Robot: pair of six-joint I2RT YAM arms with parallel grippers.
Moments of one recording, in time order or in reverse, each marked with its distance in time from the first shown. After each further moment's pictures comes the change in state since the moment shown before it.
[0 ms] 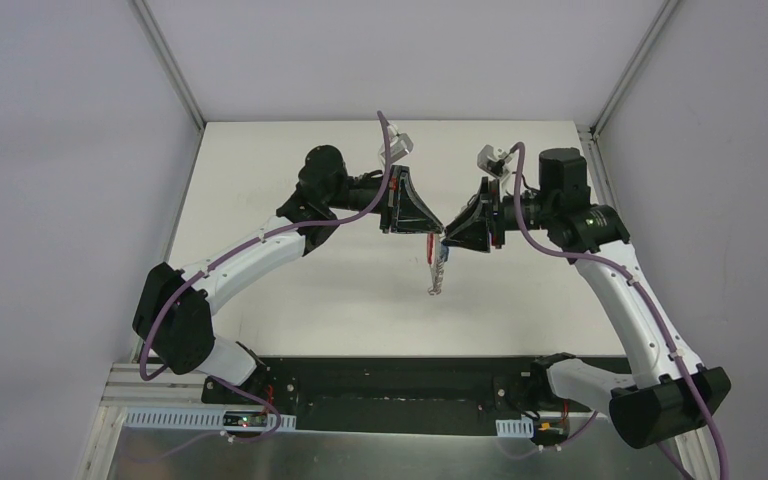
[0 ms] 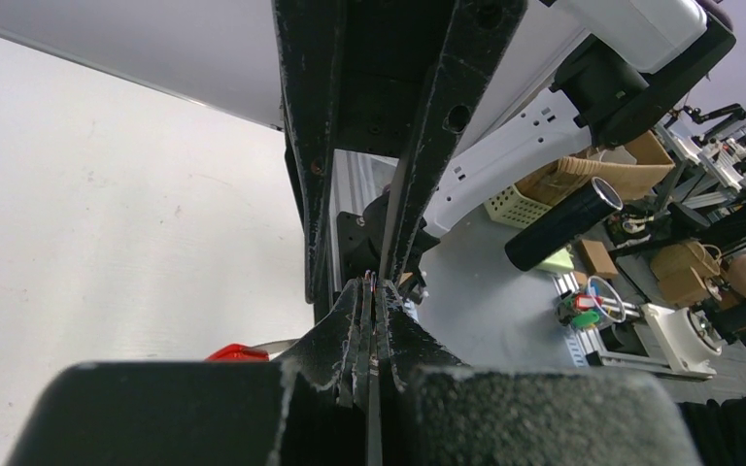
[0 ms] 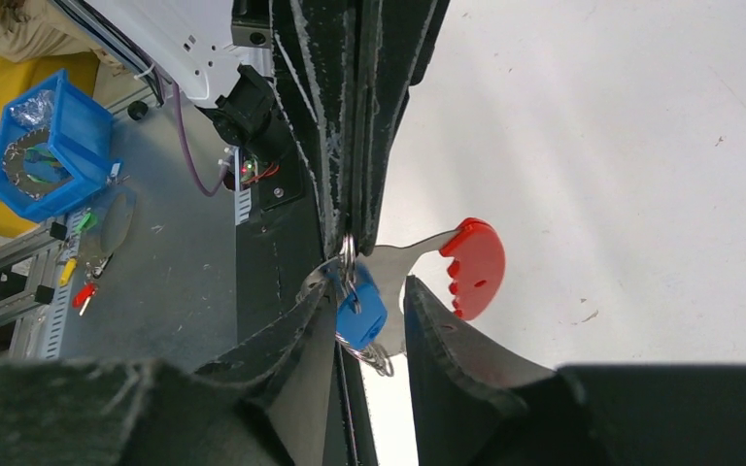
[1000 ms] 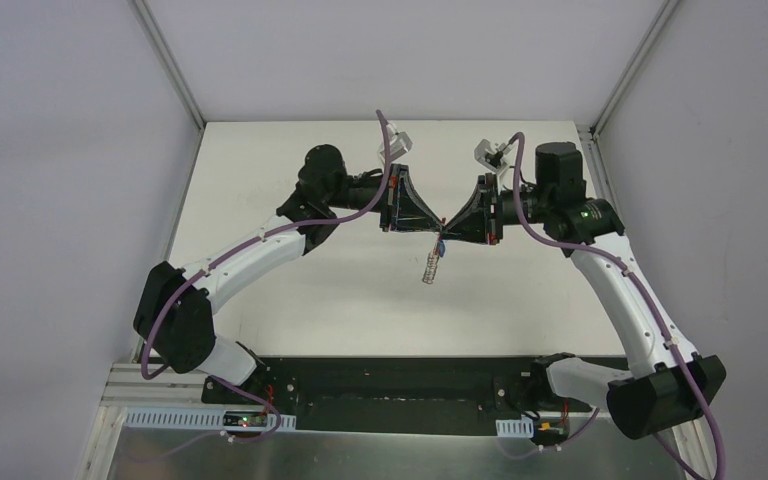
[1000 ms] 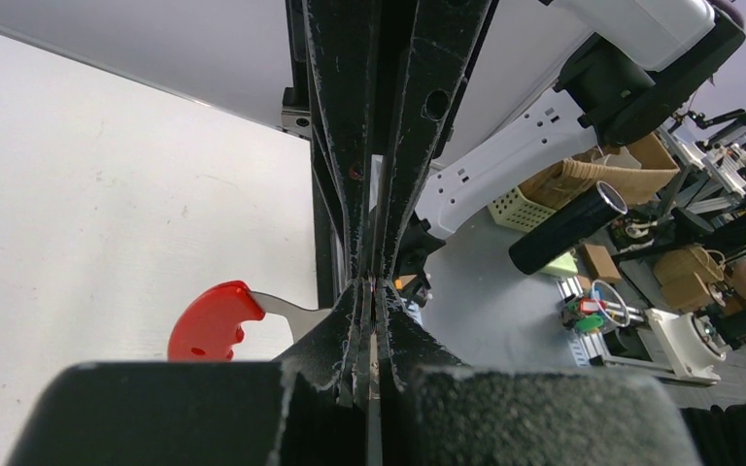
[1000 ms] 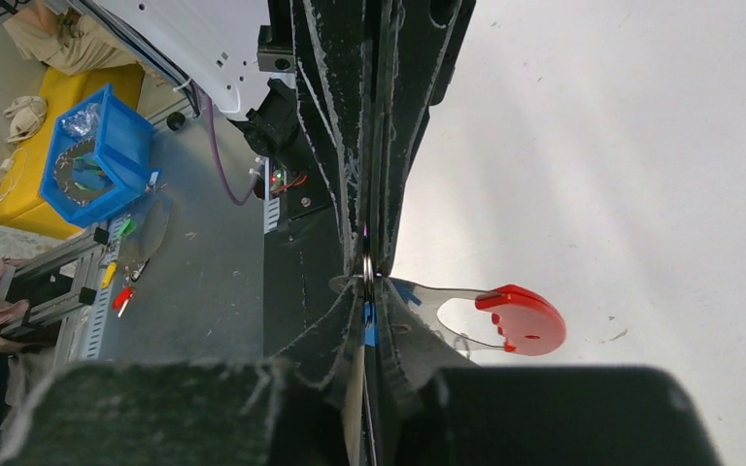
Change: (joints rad) left arm 0.006 0.006 0.000 0.008 -0.005 -0.002; right arm 0.003 0.047 0.018 0.039 -0.057 0.059
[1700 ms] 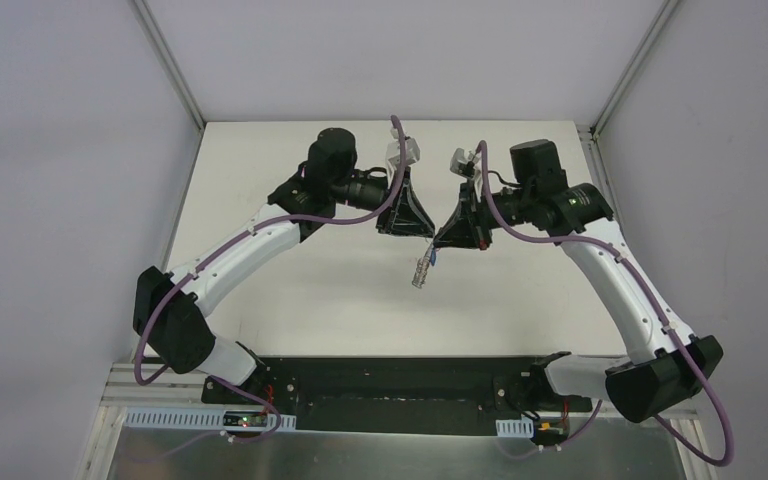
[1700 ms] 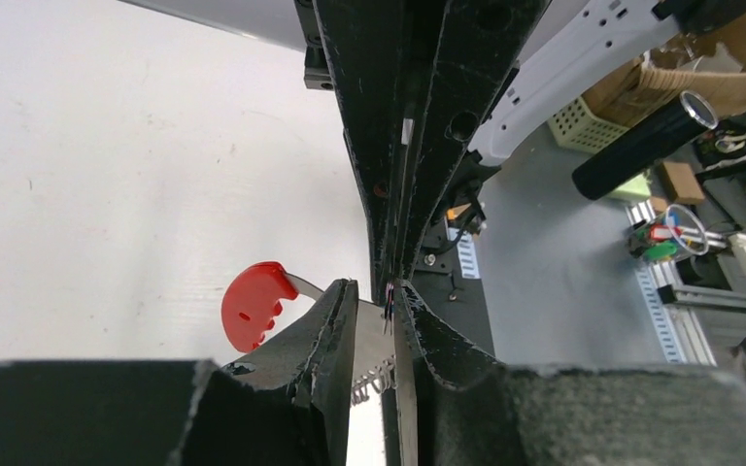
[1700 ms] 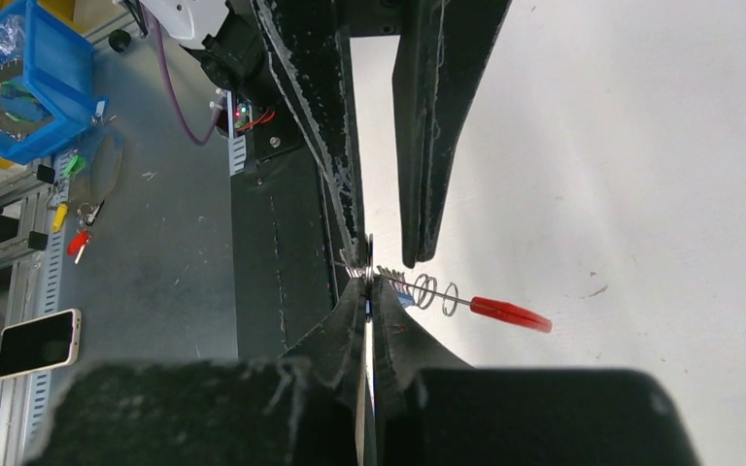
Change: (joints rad) left arm 0.003 -0.002 0.166 -0.506 0.006 0.410; right arm 0.104 0.081 0.139 -0.264 0.160 -0.206
